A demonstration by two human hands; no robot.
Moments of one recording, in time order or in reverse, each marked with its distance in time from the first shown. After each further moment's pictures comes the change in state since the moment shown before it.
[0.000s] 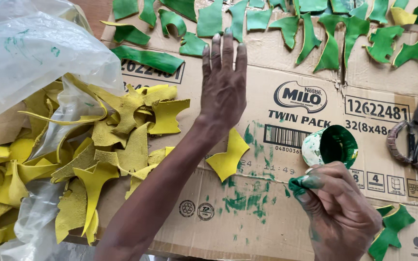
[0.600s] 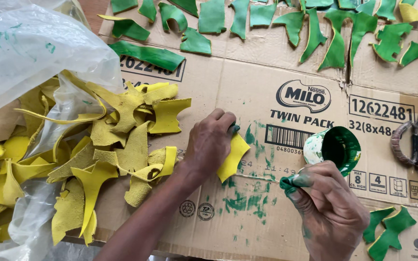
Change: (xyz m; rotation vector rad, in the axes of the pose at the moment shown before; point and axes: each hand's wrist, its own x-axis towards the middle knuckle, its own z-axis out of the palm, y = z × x) left_hand -0.090 0.003 -0.058 -0.593 -0.254 -0.196; right_hand 0.000 0.008 0.009 0.062 -0.040 0.071
